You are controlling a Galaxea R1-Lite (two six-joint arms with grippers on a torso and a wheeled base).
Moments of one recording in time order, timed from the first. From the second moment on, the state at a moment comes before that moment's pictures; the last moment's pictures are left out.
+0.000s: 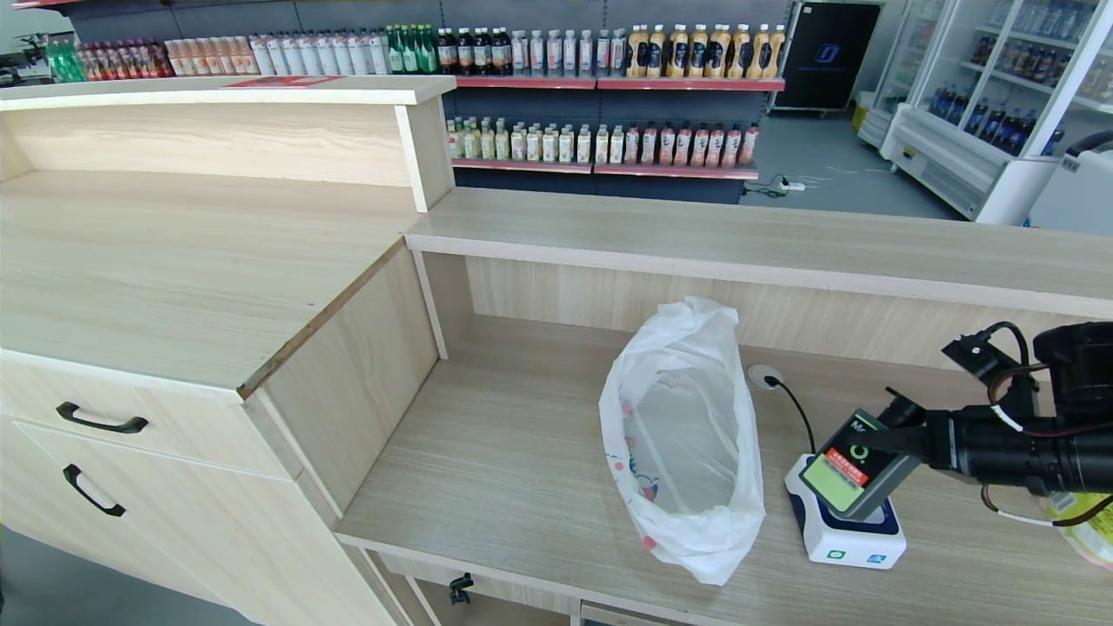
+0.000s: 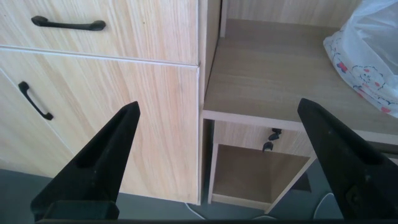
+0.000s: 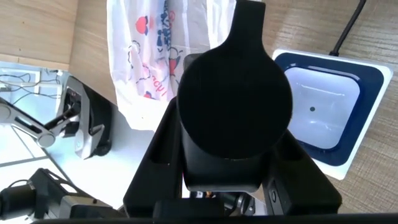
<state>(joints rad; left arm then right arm) -0.01 0.00 0.00 0.00 -0.04 0.00 -0.19 1.70 -0.70 -0.23 0.71 0.05</state>
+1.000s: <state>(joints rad) -0.01 0.00 0.00 0.00 -0.04 0.00 -0.01 1.17 -0.55 -0.27 -0.07 -0.14</state>
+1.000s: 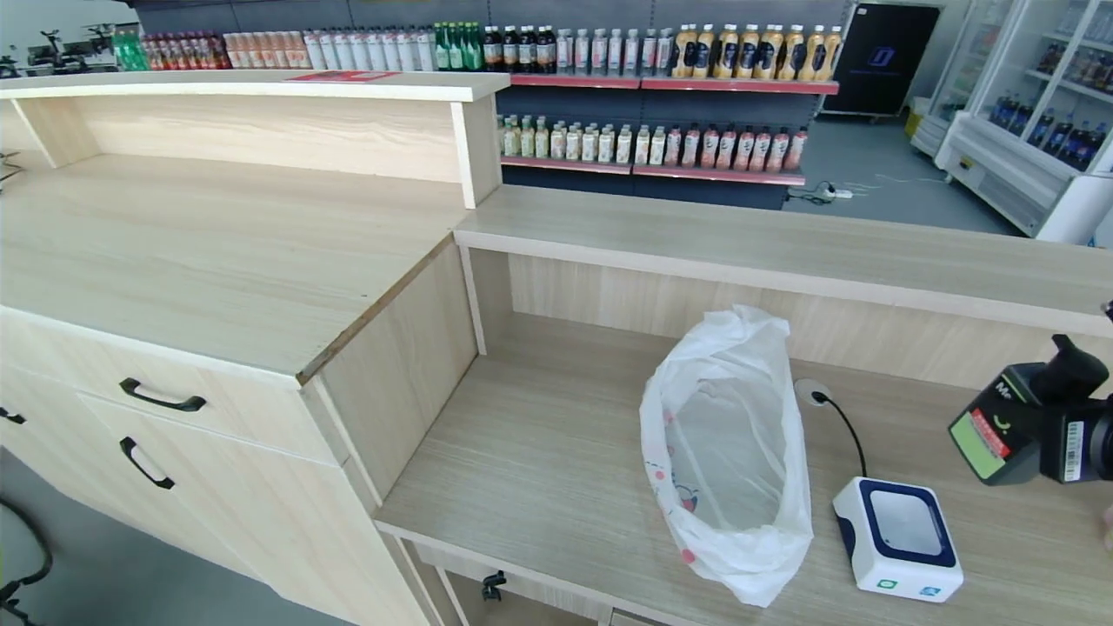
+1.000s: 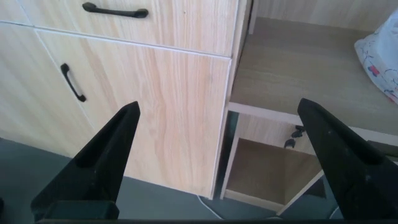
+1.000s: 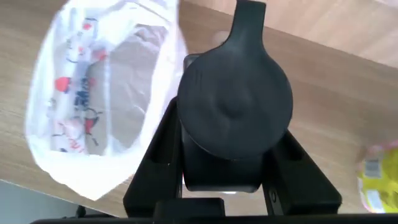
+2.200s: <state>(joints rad) -0.01 0.00 0.00 0.00 -0.04 0.00 0.08 1.78 -0.43 -0.89 0.19 -0.13</state>
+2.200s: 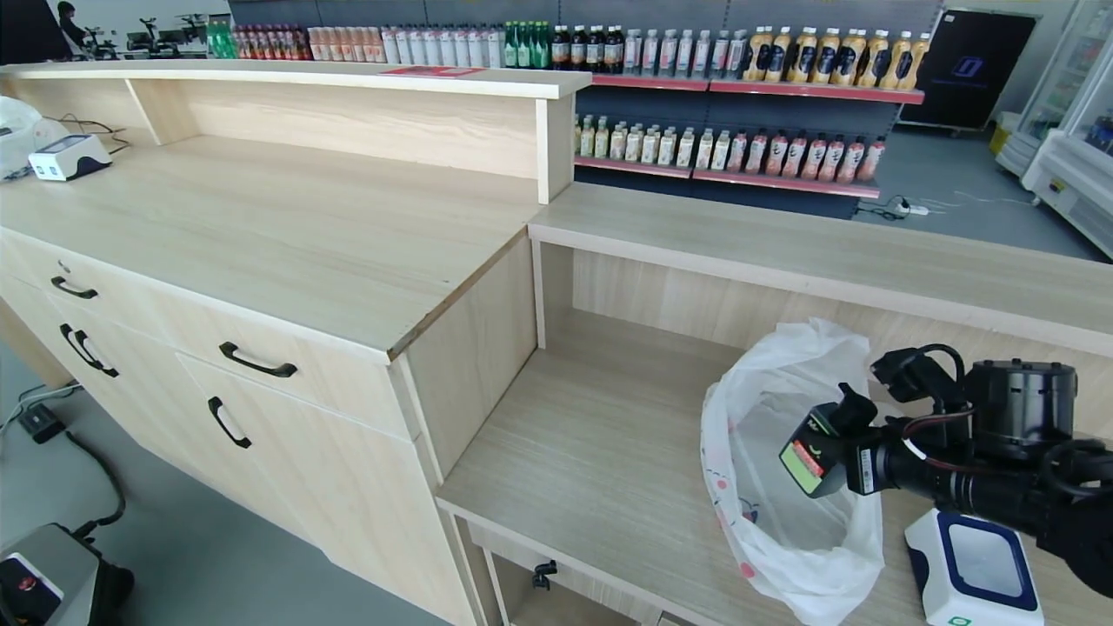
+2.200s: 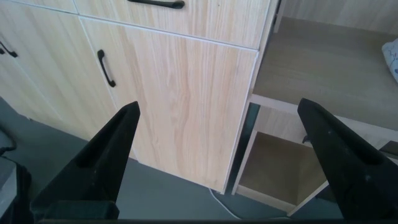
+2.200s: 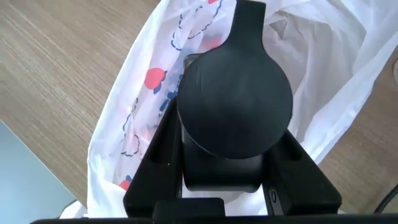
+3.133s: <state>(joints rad) -0.01 0.00 0.00 0.00 -0.04 0.00 0.07 1.99 -0.40 -1.11 0.31 -0.18</state>
